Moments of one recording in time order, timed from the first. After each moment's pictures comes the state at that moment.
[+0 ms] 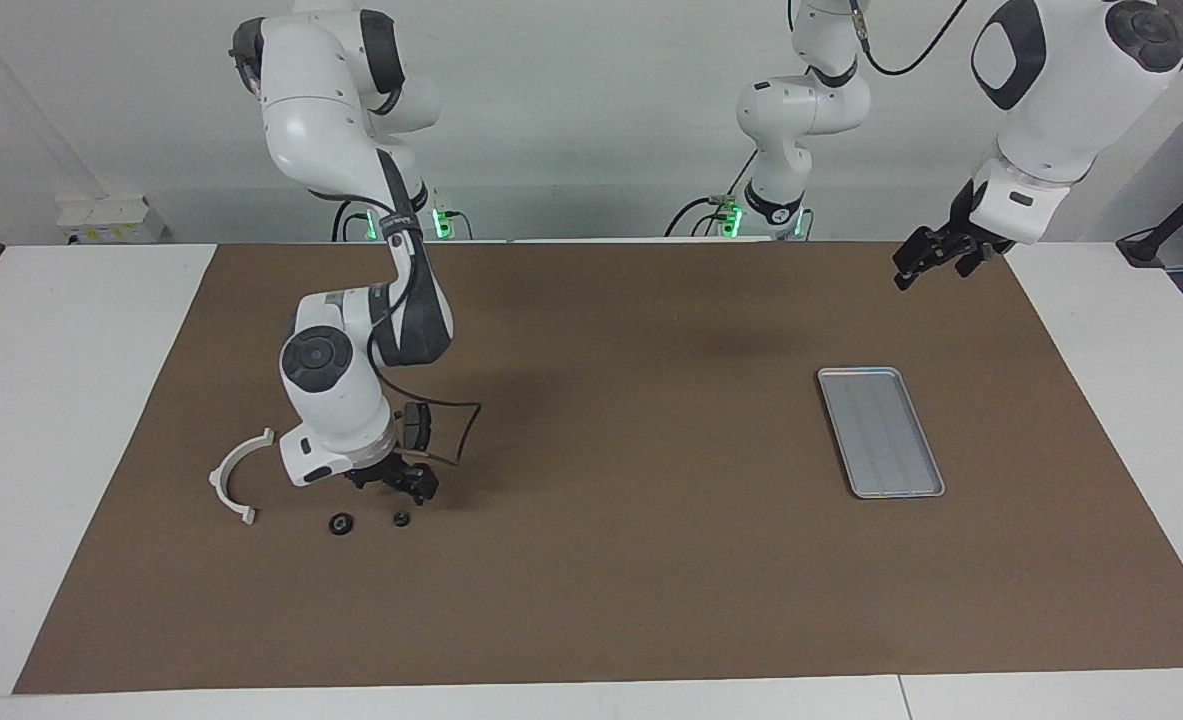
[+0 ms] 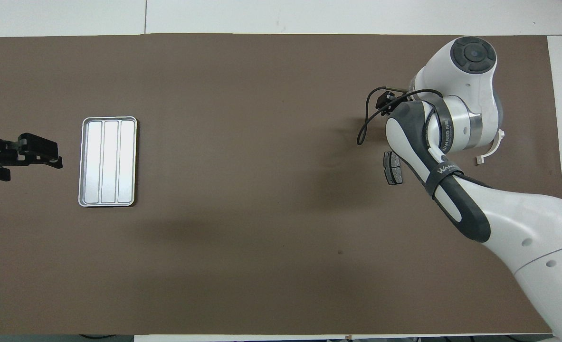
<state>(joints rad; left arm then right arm) 0.04 -0.04 -0.08 -1.69 -0.02 1.56 -0.19 0.15 0.60 -0.01 -1.54 -0.04 2.12 0.46</state>
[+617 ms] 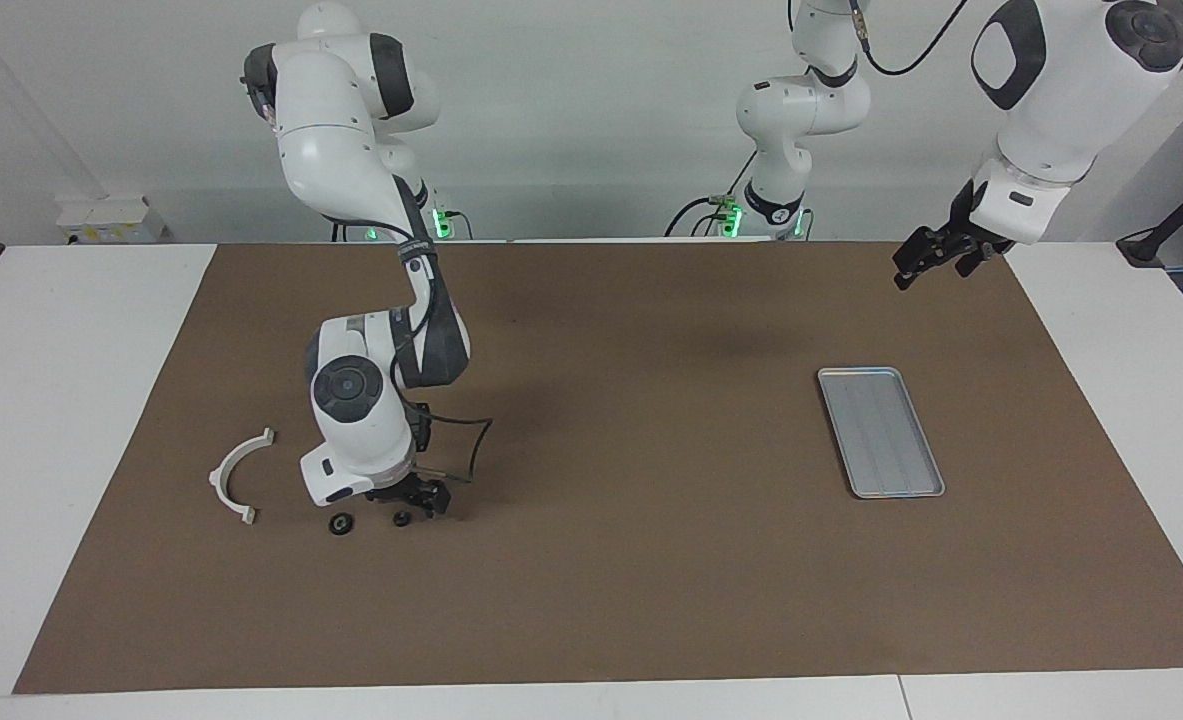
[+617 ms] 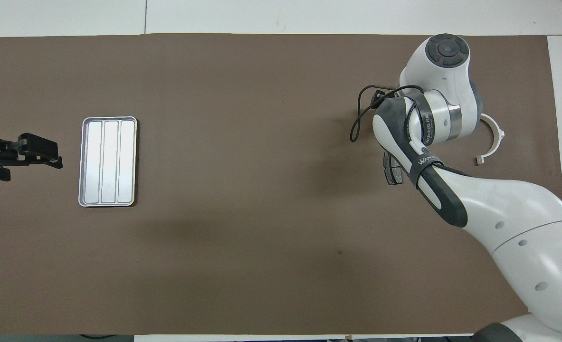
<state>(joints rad) 0.04 -0.04 -0.08 -1.69 -0.02 1.56 -0.19 0.16 0.66 -0.01 -1.46 -0.08 2.09 0.50</state>
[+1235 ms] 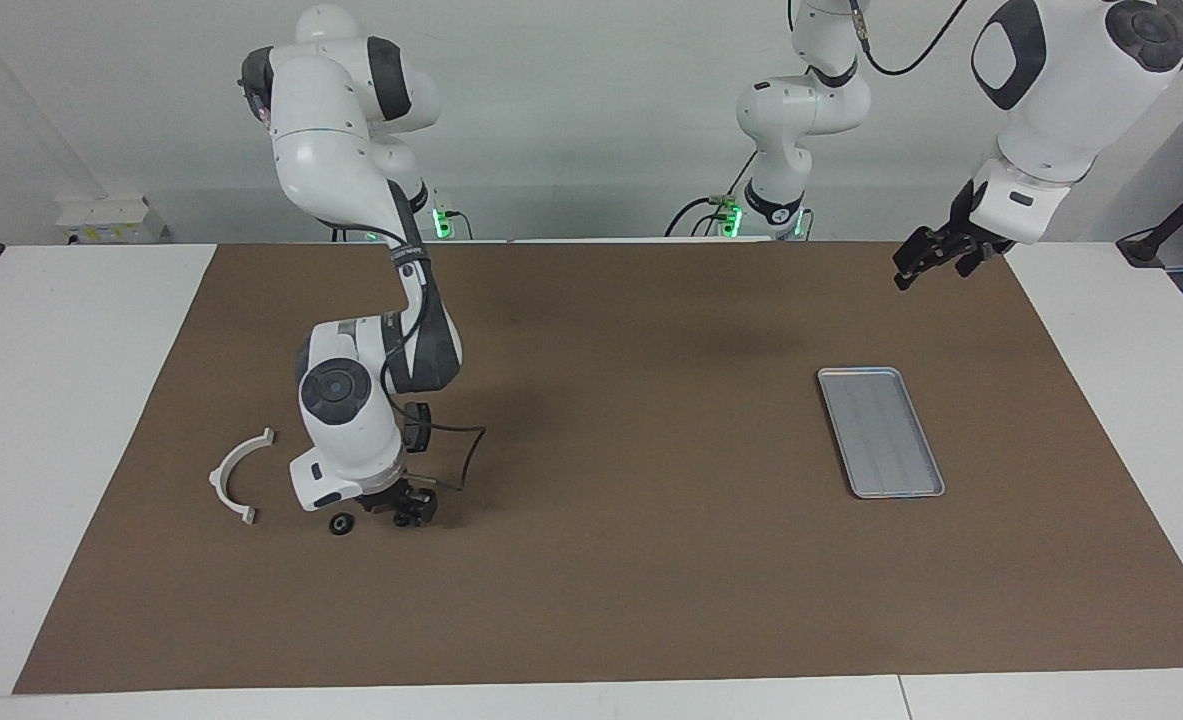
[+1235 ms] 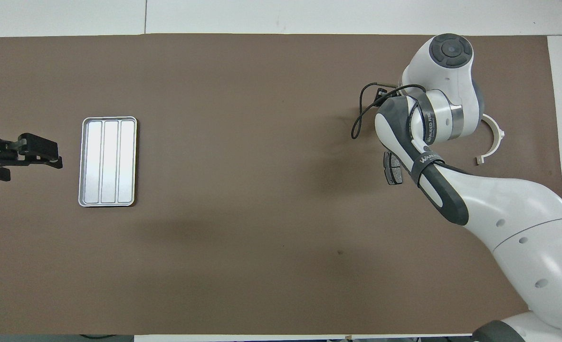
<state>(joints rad) 0.04 -0.04 -0.08 -1.69 -0.02 1.56 -0.19 0.15 0.67 -0.01 -1.46 -0.08 2.11 0.50</state>
